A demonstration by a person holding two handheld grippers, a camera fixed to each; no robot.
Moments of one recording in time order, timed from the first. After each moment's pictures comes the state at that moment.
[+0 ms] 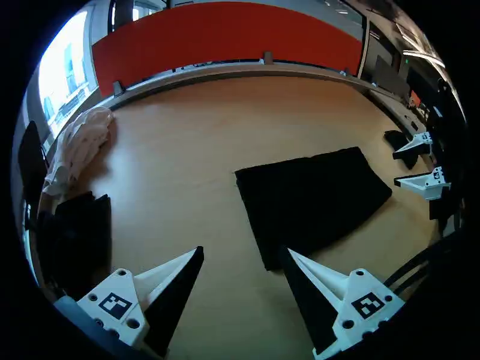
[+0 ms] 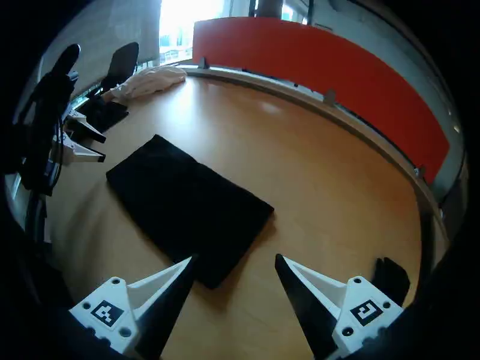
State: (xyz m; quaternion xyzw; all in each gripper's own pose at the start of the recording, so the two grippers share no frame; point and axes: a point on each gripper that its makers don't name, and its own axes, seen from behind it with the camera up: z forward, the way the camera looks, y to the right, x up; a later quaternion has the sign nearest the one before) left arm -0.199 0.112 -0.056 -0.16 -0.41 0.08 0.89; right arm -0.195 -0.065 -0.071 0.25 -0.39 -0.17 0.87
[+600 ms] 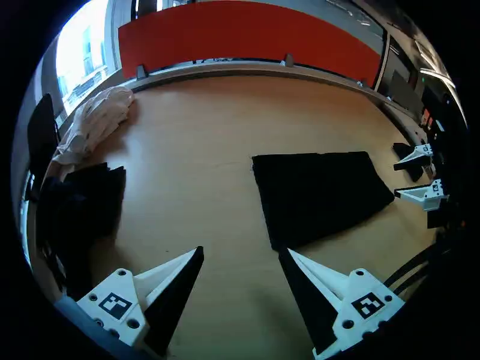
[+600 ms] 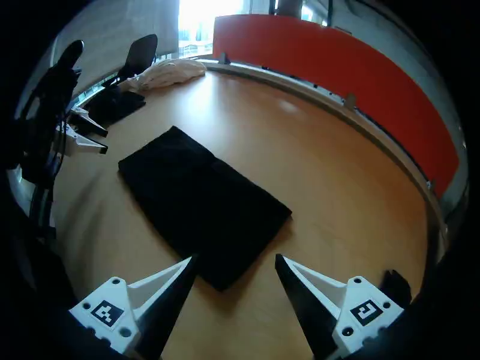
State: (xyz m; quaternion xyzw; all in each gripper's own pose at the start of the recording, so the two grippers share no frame) left arm -0.201 0.091 -0.083 -0.12 -0.42 0.04 0.90; right arm -0.205 -0.078 -0.072 0.29 -0.40 -0.18 0.85
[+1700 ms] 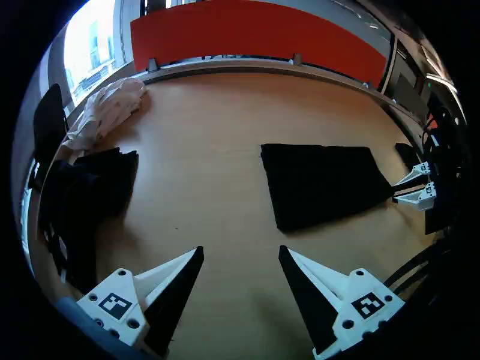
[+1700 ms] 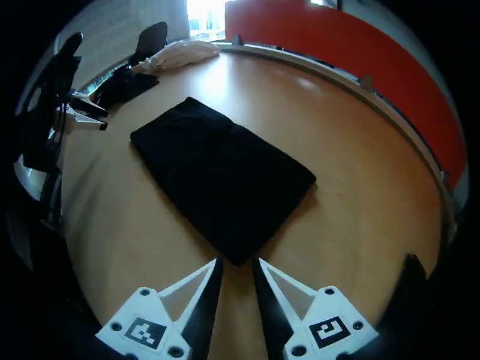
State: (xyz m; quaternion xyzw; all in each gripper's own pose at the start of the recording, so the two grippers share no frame) left arm -0.201 0.079 -0.111 -0.10 -0.43 0.03 0.90; right arm -0.234 -0.070 -0.107 0.33 -0.44 -0.17 0.82
